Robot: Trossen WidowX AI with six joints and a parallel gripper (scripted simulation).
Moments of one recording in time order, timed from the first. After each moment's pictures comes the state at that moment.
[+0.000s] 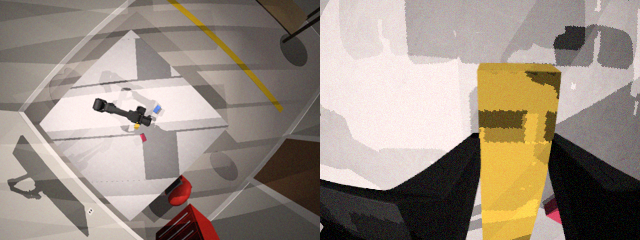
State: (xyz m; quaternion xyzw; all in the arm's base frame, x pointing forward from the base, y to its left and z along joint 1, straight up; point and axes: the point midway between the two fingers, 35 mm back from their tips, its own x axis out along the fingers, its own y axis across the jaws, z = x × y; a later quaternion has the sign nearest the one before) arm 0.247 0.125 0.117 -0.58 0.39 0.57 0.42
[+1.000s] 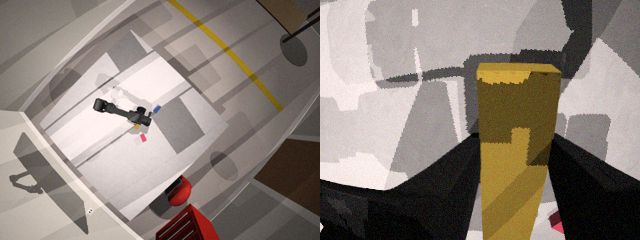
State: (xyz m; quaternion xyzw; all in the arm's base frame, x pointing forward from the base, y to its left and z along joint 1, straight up) arm 0.246 0.124 0.098 -0.58 0.40 0.57 0.42
